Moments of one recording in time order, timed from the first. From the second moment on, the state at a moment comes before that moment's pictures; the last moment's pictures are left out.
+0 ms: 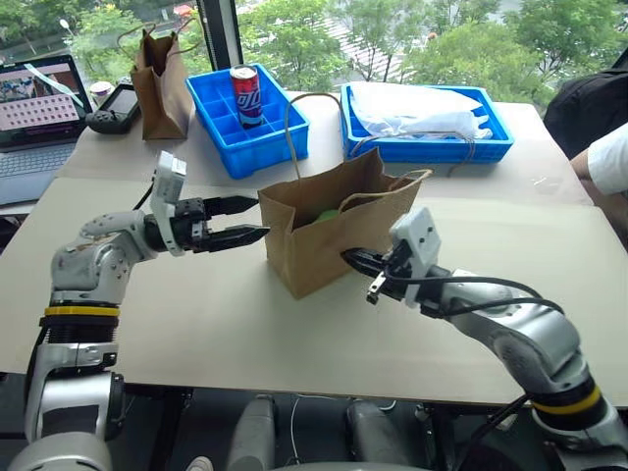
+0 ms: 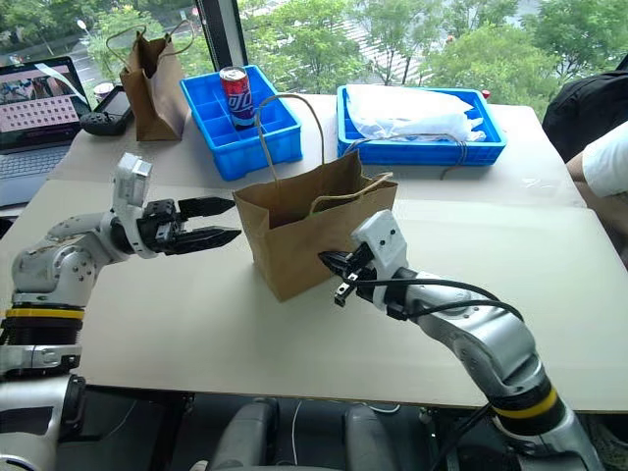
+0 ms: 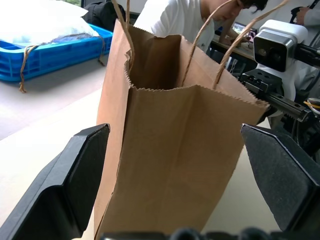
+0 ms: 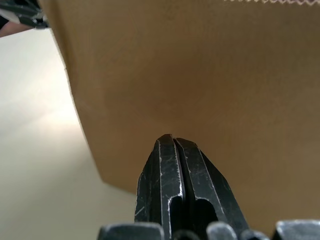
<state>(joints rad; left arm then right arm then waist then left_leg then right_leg) -0.64 0.65 0.07 0.21 -0.63 0.57 -1.25 -0.38 -0.58 0.23 -0.49 0.63 0.67 0.32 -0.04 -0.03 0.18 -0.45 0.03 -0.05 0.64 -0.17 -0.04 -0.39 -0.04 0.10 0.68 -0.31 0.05</state>
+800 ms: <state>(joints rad) -0.59 0.59 0.04 0.02 -0.70 0.70 -1.24 -0.45 -0.28 0.22 -0.32 0.42 0.58 0.38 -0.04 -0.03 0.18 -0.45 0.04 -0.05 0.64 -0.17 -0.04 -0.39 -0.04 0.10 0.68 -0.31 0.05</state>
